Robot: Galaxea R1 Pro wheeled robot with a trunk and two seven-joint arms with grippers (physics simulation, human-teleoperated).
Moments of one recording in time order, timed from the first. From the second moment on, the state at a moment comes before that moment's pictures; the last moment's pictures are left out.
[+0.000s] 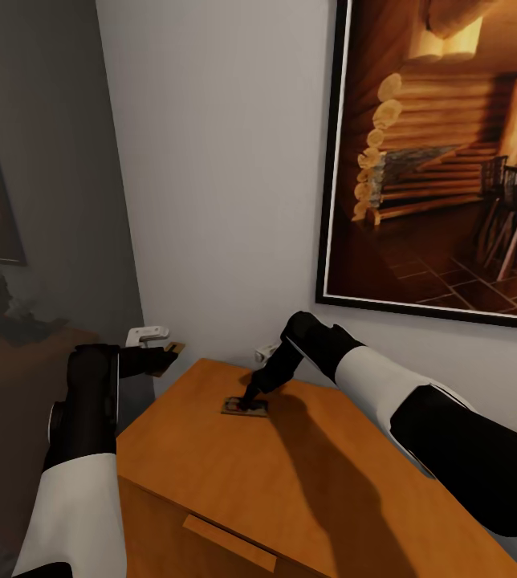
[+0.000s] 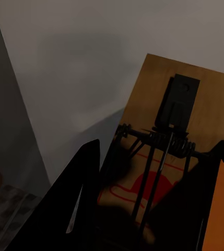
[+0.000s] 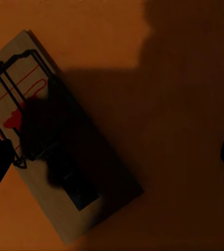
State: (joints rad) left arm -0.76 -0.17 0.38 -1.40 -0.64 1.03 -0.59; right arm -1.31 0.17 0.80 -0.29 -0.14 1.00 0.89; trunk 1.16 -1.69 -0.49
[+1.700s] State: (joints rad) left arm -0.76 -0.17 0.38 -1.40 -0.64 1.03 -0.59; right arm -1.28 0.17 0.82 -0.40 -0.13 1.01 0.86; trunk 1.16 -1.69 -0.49
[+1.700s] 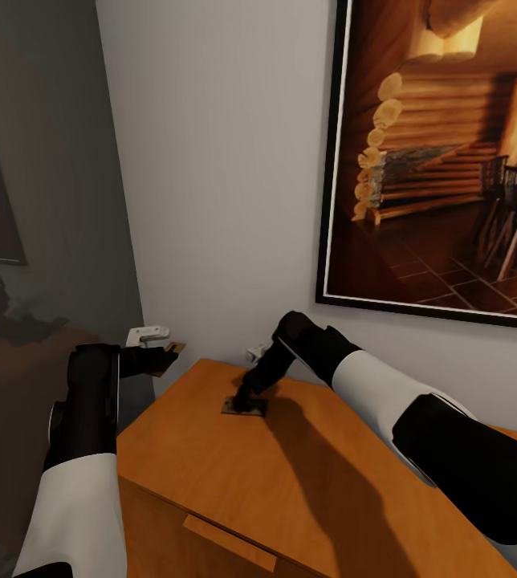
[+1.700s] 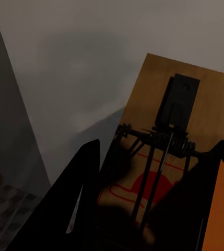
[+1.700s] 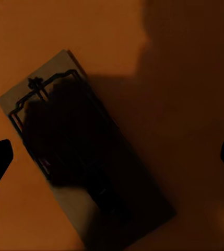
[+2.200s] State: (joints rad) left arm -0.76 -0.17 0.38 -1.40 -0.64 1.03 -0.59; right arm -1.27 0.17 0.82 -0.48 -0.13 1.01 0.85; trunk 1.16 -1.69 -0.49
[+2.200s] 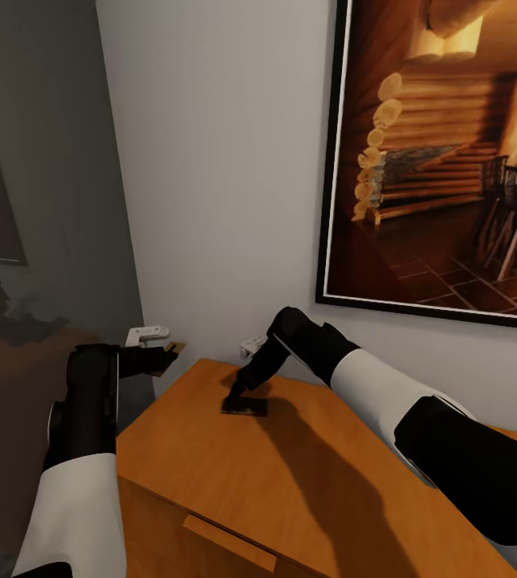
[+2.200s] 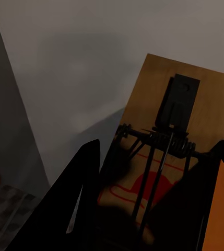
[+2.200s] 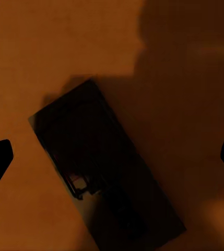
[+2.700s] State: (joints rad) left arm -0.76 -0.17 0.38 -1.40 -0.64 1.03 -0.59; right arm -1.23 0.17 0.82 -0.45 -0.14 0.97 0.75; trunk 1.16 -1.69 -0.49
